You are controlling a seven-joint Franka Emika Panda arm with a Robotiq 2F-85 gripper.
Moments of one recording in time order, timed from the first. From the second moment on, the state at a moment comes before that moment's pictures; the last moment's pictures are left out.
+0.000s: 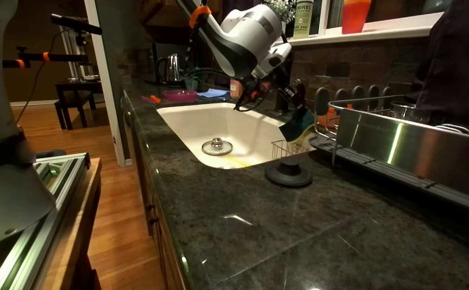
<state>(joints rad) 0.91 0.70 -0.90 -1.98 -1.25 3.23 1.95</state>
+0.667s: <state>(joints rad) 1.07 0.79 -1.03 -1.97 -1.25 3.27 2.11</state>
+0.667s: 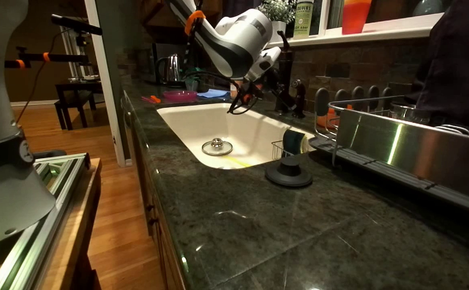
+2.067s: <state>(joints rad) 0.64 0.11 -0.39 -2.33 -0.71 2.42 1.30</state>
